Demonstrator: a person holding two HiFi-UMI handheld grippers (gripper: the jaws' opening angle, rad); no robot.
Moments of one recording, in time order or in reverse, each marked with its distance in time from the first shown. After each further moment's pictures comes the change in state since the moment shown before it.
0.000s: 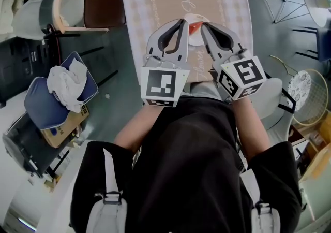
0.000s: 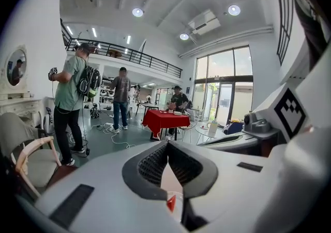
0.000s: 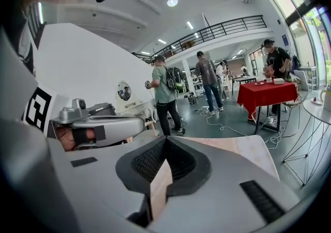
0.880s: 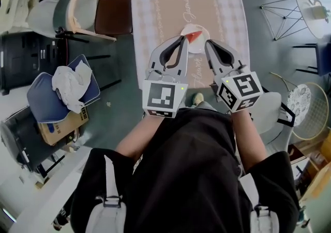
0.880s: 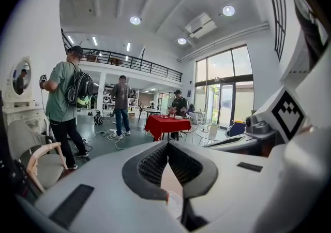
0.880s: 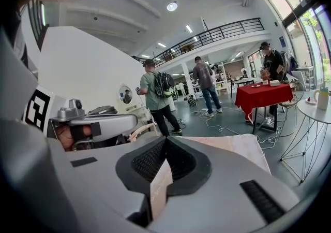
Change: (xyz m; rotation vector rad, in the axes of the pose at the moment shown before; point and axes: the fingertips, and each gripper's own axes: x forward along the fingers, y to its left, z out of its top) left arm -0.051 -0.048 0.011 0.033 -0.055 0.042; right arm -0.068 0.013 -0.010 0.012 -0.033 -0.005
